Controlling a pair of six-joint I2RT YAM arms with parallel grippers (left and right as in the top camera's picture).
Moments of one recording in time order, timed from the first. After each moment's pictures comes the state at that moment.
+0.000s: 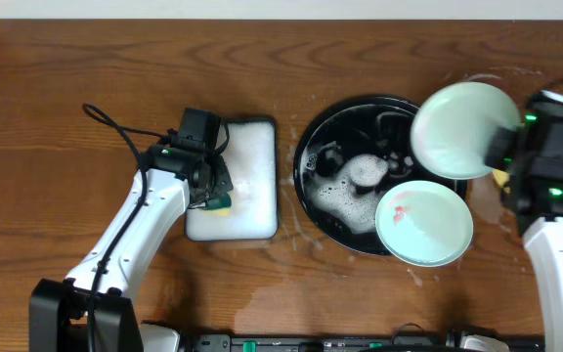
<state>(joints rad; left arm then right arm) -0.23 1.50 1.03 -0.84 -0.06 -0.56 -0.19 1.24 0.97 -0.47 0.19 0.18</state>
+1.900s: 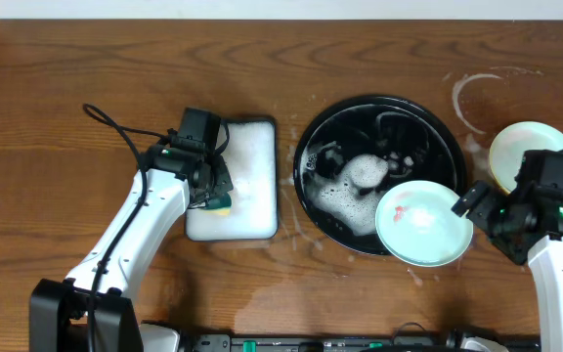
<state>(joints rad) -0.23 1.50 1.03 -0.84 -0.06 -0.56 -0.22 1.16 0.89 -1.01 -0.04 0.52</state>
